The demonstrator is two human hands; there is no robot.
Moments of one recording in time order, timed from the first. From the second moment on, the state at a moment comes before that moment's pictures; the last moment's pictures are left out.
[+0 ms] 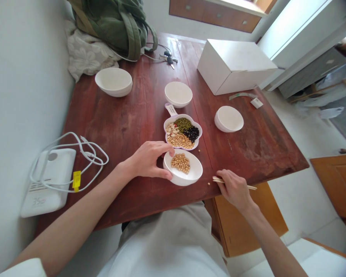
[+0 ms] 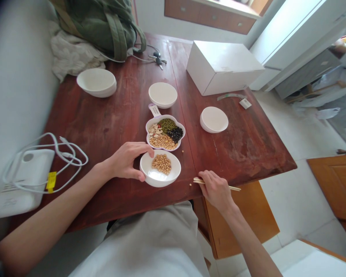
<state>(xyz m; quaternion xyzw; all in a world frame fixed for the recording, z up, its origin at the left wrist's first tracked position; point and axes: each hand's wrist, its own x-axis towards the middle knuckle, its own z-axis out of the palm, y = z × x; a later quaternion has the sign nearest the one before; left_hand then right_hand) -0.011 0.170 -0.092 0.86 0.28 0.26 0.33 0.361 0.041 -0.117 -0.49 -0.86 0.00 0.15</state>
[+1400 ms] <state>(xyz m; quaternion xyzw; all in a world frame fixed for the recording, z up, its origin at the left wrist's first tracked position) -0.011 0.169 -0.088 0.86 0.27 0.26 0.34 0.333 0.096 -0.103 -0.28 -0.93 -0.08 0.23</state>
